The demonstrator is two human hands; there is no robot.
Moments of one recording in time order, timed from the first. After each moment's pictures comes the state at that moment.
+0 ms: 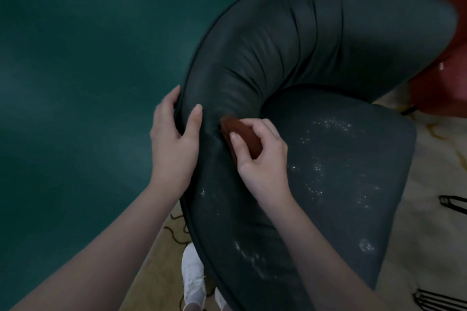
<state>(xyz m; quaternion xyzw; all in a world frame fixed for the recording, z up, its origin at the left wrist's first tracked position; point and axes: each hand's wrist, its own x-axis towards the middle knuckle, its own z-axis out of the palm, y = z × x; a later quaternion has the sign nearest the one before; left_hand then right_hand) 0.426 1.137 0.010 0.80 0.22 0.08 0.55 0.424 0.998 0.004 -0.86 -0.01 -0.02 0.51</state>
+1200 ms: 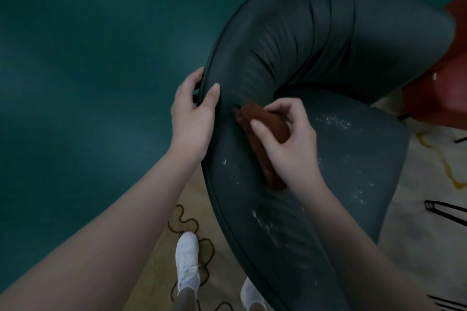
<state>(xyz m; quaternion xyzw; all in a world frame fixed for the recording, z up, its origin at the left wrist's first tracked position) 0.424 1.144 0.006 0.71 0.25 0.06 0.66 0.408 0.982 0.025 -0.86 -0.06 -0.01 0.50</state>
